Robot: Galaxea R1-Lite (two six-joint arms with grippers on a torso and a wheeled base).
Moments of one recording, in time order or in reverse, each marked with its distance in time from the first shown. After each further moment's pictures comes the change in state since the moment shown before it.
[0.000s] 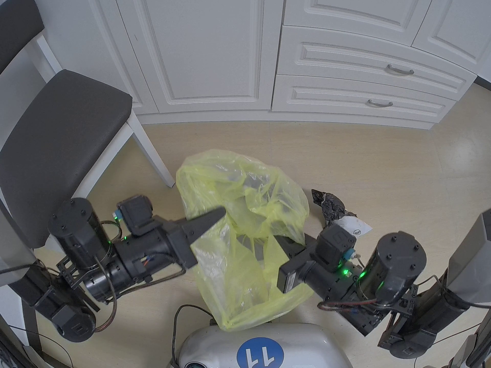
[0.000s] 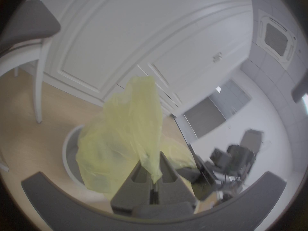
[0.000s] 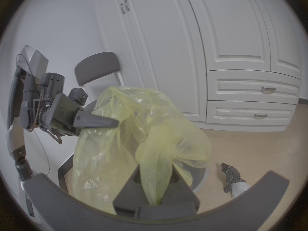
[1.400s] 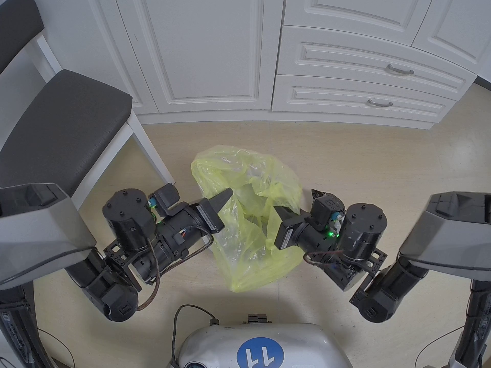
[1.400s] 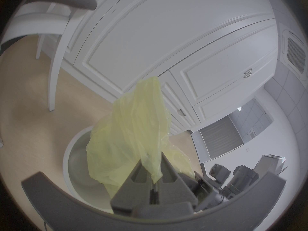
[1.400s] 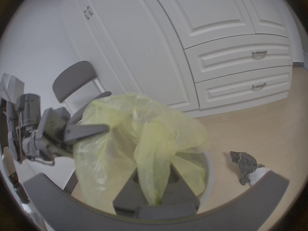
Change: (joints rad) left arm 0.012 0.250 -0.251 0.000 0.218 -0.153; right arm -0.221 0.227 -0.235 -0.001 0.170 0.241
